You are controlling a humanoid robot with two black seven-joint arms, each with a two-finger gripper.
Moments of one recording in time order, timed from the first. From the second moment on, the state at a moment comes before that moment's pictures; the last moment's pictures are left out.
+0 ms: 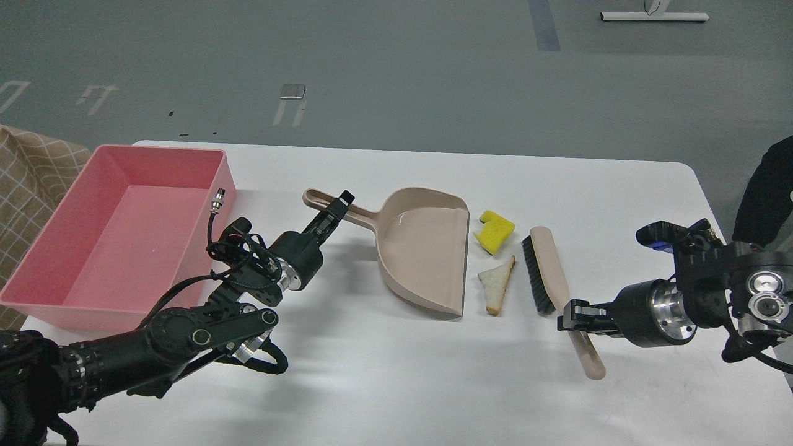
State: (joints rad) left arm -0.66 0.31 -0.16 -1.04 0.75 0.49 -0.38; right arm 0.87 -0.81 0.21 1.63 -0.88 0.49 -0.49
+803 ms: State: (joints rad) left arm -0.66 0.32 -0.16 -1.04 0.75 0.49 -0.38; right arm 0.86 -0.59 0.25 1.51 -0.88 0.49 -0.49
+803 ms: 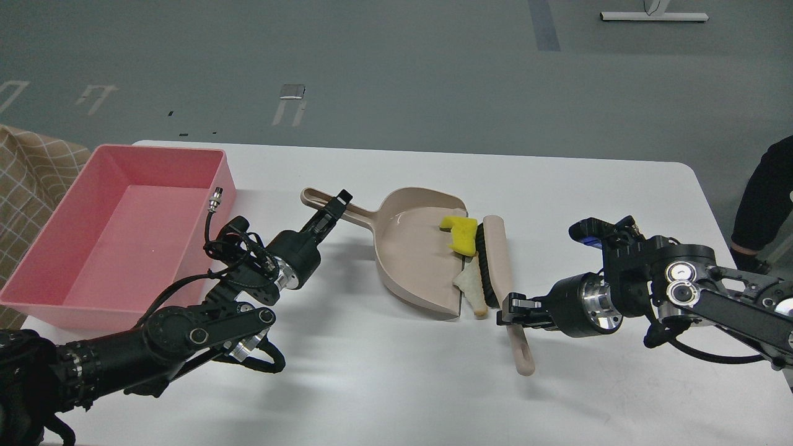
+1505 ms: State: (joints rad) left arm -0.67 0.31 -0.16 -1.04 0.74 0.49 -0.38; right arm 0.81 -0.40 0.37 1.43 -0.86 0.49 -0.49
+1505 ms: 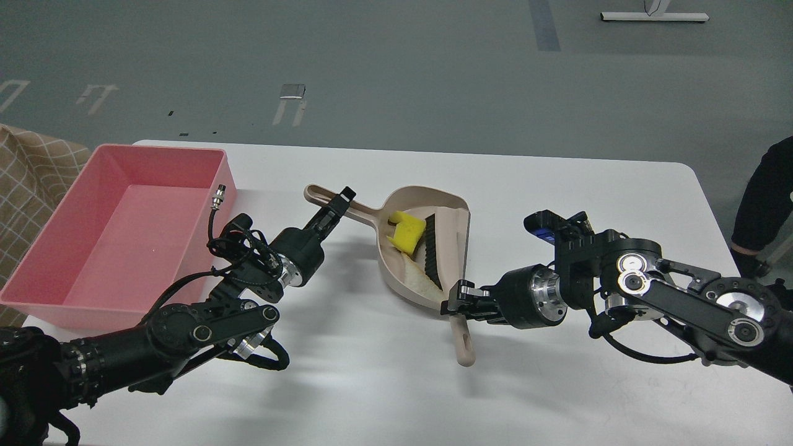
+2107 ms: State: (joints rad) left arm -0.67 0.31 -0.17 -1.04 0.73 0.49 -0.38; right arm 0.83 -0.39 0.39 1.41 -0.86 0.49 -0.49
